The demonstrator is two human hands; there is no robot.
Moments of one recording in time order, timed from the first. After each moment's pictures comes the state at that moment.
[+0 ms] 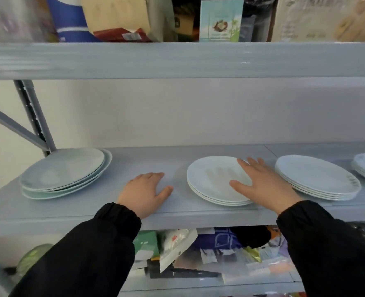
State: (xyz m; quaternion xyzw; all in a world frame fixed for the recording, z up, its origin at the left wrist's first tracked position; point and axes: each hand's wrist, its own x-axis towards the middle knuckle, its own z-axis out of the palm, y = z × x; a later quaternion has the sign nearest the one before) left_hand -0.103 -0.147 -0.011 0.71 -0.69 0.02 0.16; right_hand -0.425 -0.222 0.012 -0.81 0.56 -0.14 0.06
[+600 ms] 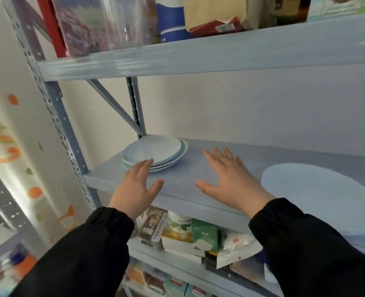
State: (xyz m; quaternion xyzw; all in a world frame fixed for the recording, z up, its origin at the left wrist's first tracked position) left_hand 0.005 -0.023 -0.010 0.80 -0.51 0.09 0.29; right_hand -0.213 -0.187 0.020 -0.94 0.27 -0.17 0.09
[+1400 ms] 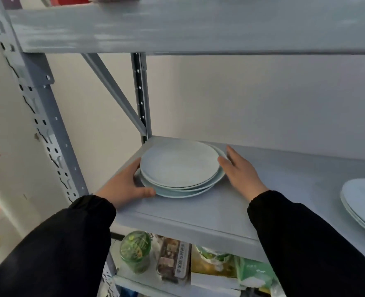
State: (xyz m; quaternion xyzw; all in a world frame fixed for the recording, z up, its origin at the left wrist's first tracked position) left_hand 0.254 -0.074 -0.034 0.70 -0.58 -0.18 0.38; right_hand -0.023 -0.257 -0.023 -0.78 0.41 -0.31 0.35
